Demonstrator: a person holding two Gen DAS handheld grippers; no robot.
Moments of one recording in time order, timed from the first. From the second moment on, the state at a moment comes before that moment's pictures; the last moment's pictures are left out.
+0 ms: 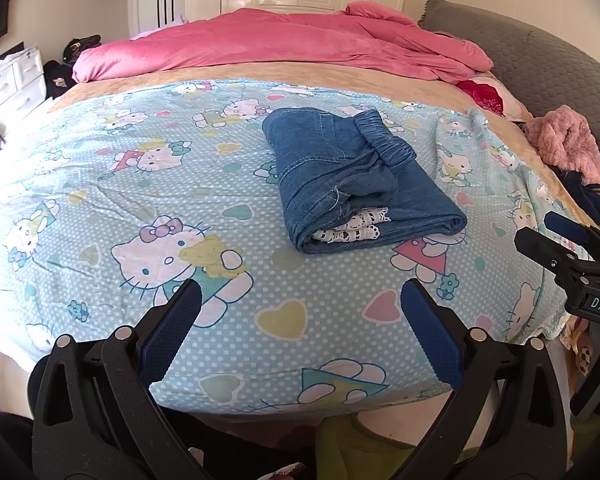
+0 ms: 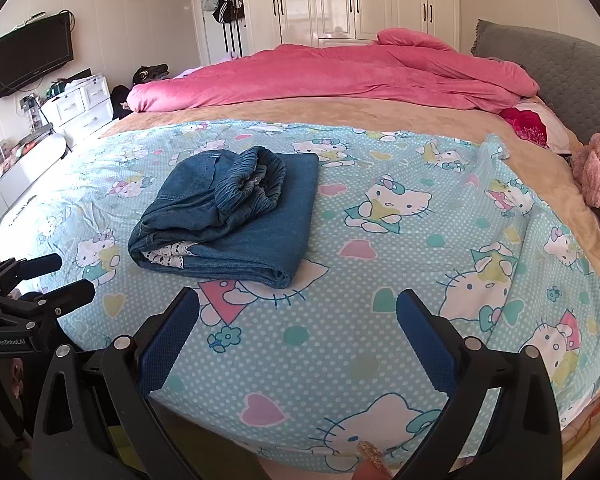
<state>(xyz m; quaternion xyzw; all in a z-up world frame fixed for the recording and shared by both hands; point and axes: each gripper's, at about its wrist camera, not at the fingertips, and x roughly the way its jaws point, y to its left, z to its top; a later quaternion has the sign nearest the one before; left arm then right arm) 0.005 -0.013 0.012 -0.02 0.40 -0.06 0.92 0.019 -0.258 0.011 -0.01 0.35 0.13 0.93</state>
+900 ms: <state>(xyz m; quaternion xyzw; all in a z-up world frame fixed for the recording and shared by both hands) 0.004 -0.009 0.016 -0.02 0.40 -0.06 0.92 0.017 -0.259 0.008 -0.01 0.35 0.13 0.93</state>
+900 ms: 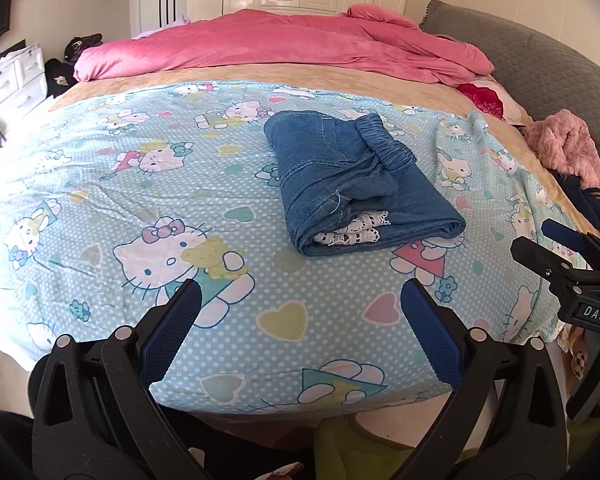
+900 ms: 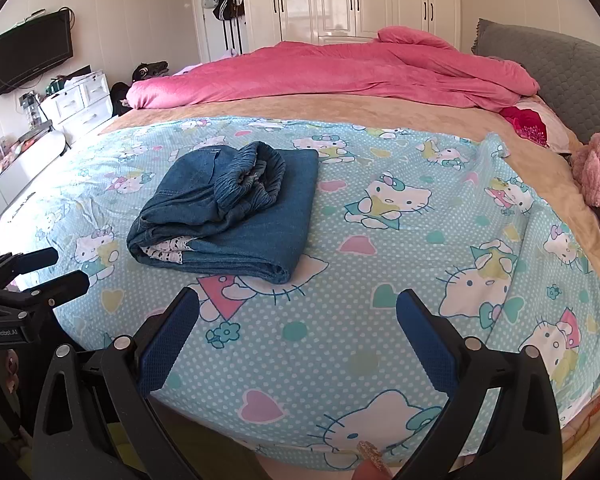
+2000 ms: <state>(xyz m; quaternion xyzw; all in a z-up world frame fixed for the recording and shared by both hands) 0.007 -0.002 0.013 -0.03 0.41 -0.06 0.91 0.019 -0.263 0.003 -0.01 0.36 0.12 0.93</state>
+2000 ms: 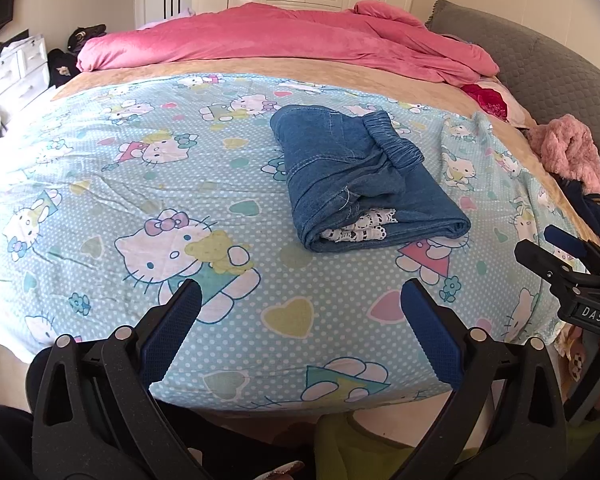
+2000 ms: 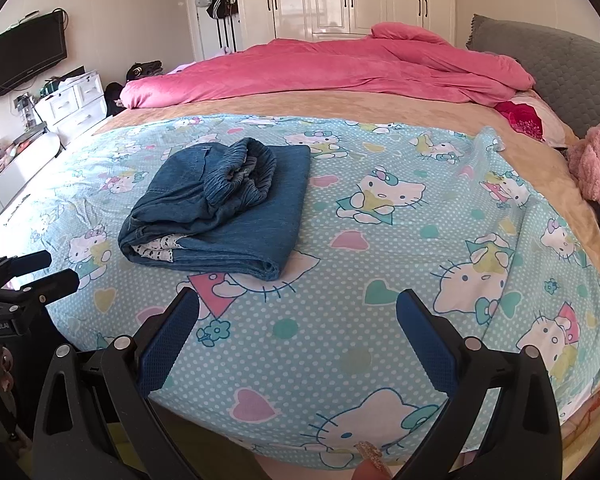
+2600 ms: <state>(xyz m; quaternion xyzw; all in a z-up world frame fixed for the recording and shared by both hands) 0.022 0.061 0.008 -0.06 0.43 0.02 0.90 0.044 -0.307 -0.004 0.01 0.36 0.04 0.93</state>
